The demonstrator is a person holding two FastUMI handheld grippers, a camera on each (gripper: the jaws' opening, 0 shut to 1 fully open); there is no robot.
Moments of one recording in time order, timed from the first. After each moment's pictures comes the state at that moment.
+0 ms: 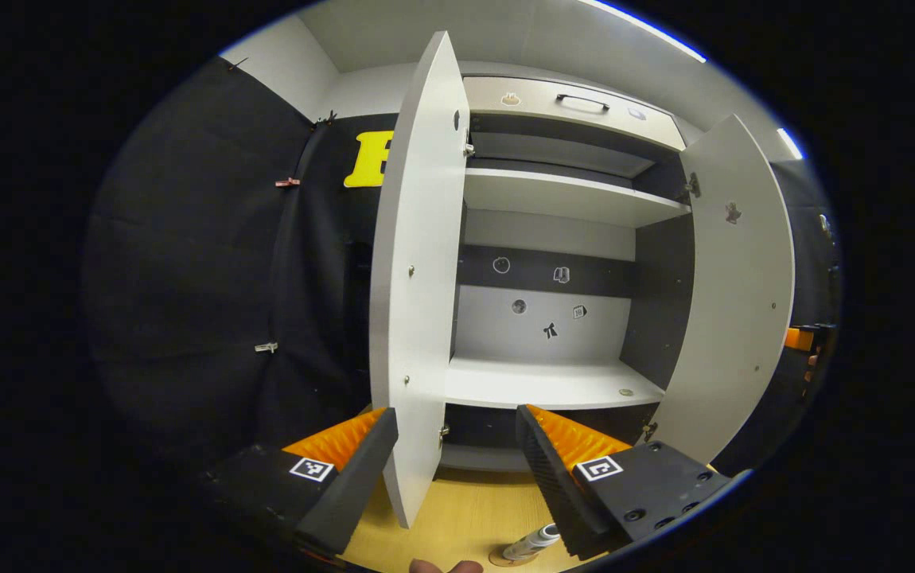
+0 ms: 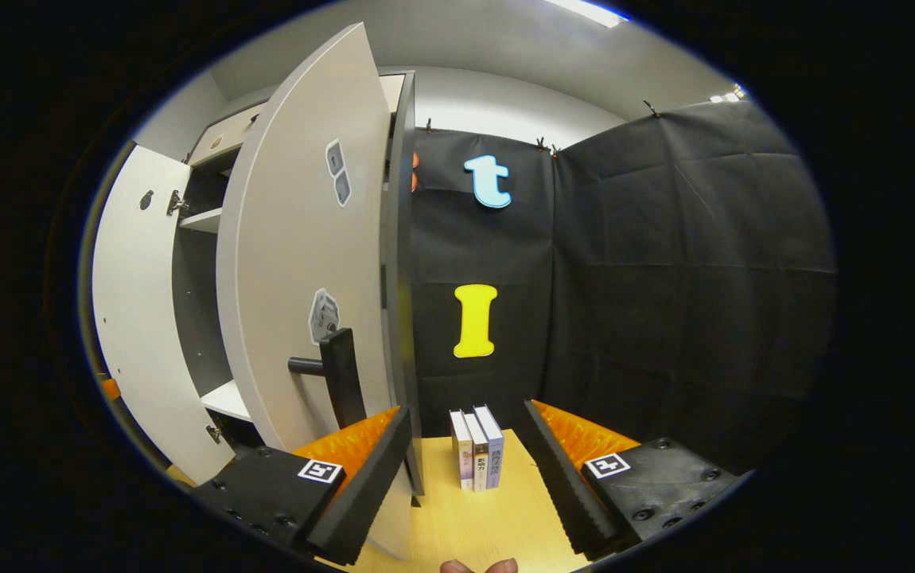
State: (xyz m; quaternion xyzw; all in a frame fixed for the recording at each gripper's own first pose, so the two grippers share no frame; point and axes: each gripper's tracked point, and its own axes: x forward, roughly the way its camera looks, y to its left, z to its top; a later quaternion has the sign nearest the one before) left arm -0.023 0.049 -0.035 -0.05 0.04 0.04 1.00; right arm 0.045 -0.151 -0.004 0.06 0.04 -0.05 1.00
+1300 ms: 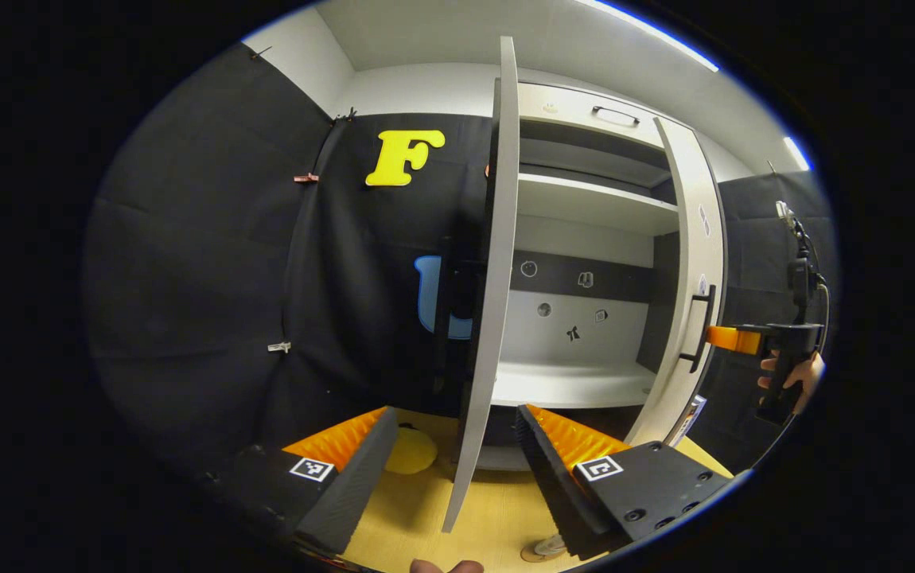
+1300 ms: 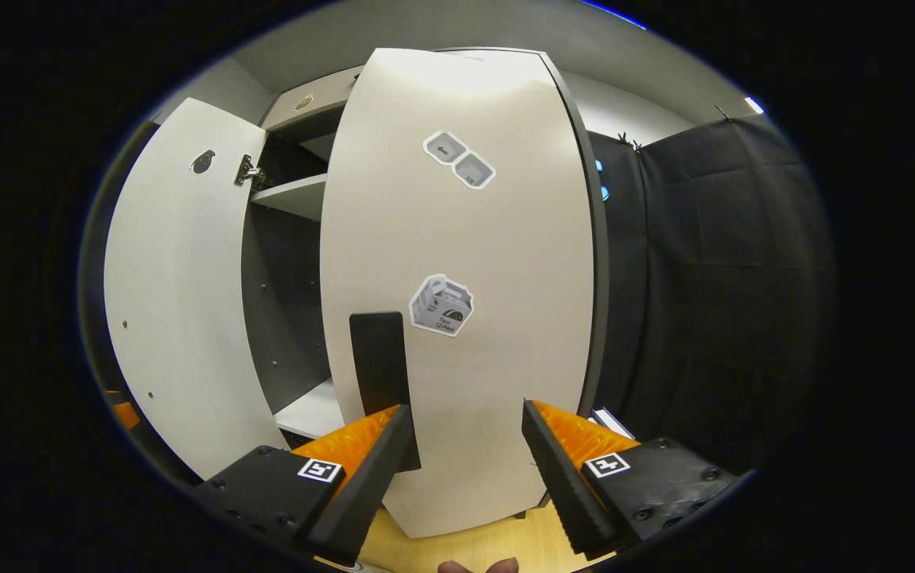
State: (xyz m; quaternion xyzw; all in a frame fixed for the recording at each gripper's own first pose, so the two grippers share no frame) left arm -0.032 0.112 -0.041 -0.07 0.03 0.03 1.00; right arm 0.121 0.053 -0.008 0.05 0.04 0.04 1.00
